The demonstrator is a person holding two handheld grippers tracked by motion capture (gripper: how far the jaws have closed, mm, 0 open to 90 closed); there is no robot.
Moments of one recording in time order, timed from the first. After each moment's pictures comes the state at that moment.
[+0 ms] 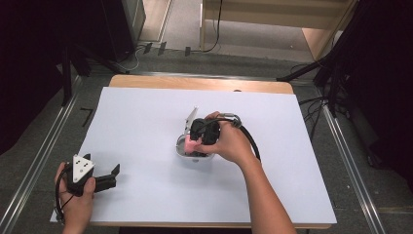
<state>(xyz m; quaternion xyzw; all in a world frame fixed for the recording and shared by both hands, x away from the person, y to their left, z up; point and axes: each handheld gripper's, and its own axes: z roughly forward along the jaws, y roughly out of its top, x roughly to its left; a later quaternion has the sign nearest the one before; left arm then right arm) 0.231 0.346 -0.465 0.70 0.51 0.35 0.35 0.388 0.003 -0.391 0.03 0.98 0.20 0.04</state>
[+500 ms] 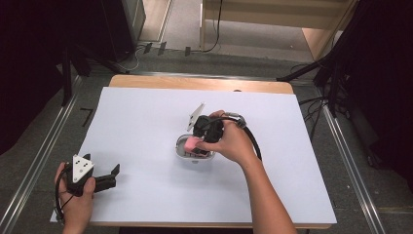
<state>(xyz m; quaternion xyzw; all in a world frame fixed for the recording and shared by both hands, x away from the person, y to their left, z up) 0.231 0.347 -0.465 0.70 0.51 0.35 0.36 0.389 -0.009 -0.384 0.07 0.97 0.24 0.03</state>
